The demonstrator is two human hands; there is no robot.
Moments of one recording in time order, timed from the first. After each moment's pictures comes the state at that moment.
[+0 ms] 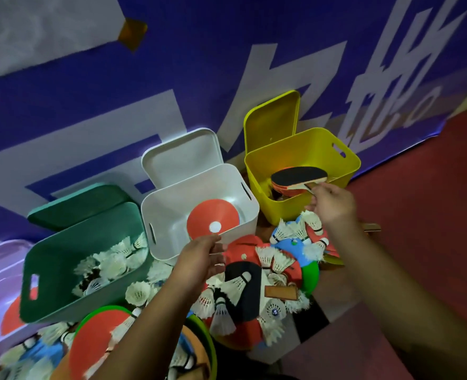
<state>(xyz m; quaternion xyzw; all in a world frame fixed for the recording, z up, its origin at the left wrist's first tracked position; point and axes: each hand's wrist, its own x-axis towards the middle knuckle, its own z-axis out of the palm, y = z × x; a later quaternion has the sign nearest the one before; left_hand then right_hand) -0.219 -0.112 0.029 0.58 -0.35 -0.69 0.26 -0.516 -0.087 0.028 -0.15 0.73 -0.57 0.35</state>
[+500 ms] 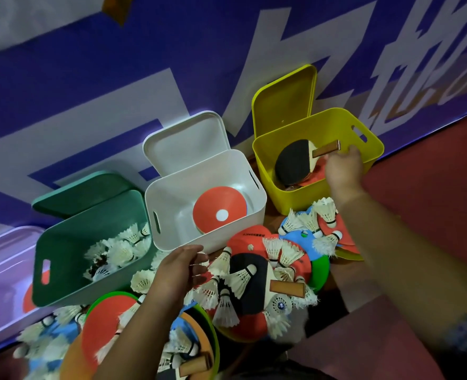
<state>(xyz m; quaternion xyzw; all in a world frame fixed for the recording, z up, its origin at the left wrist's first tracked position) -0.173 -0.100 0.005 0.64 -0.32 -0.64 0.30 -0.570 -0.168 -0.002 -0.16 0.78 -0.52 0.29</state>
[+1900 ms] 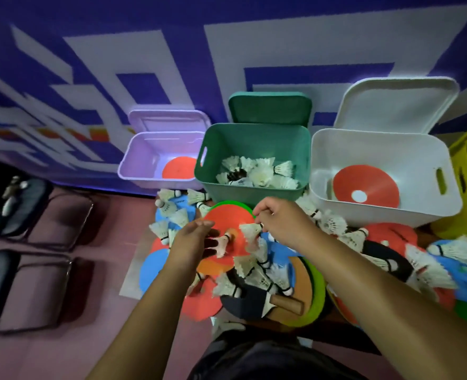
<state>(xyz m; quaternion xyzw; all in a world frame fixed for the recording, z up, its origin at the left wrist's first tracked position) 0.098 0.006 -0.011 0.73 -0.16 -0.49 0.44 -0.113 -0.090 0.009 -0.65 0.53 -0.12 0.53</state>
